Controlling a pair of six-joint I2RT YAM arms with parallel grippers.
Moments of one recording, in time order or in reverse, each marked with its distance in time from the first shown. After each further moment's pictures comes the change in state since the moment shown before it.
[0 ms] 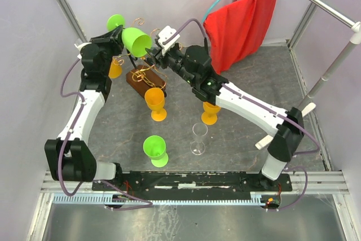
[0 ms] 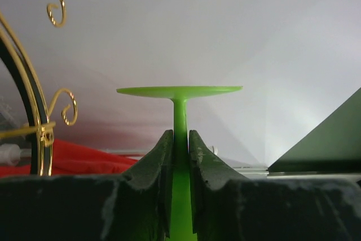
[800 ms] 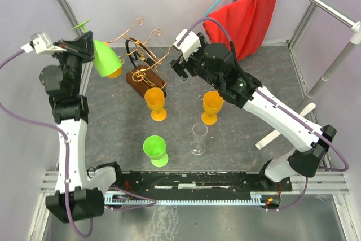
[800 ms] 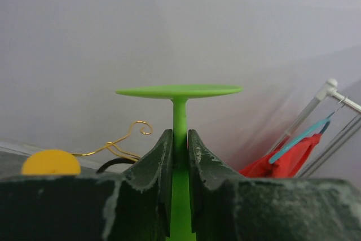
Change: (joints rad) left arm 0.254 -0.300 -0.003 -0.027 0.223 1.008; right arm -0.040 -0.265 -0.042 -0.571 0.137 -0.093
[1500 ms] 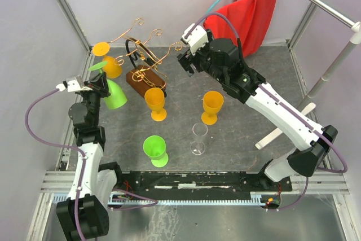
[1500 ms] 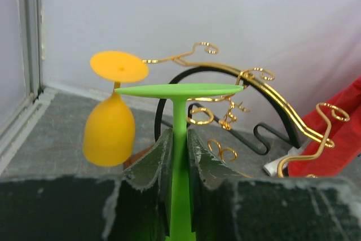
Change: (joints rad) left arm 0.000 -0.259 -0.666 0.289 -0.035 0.307; right arm -0.087 0.000 0.001 -0.041 -0.031 0.031
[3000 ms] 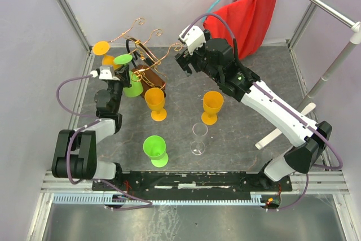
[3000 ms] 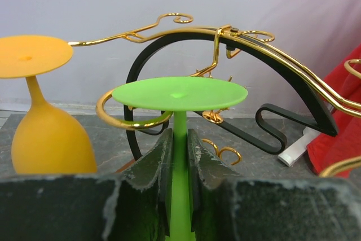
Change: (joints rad) left arm -0.249 0.585 0.009 0.625 -0.102 0.195; right arm -0.007 0.043 0.000 0.012 0.041 0.019
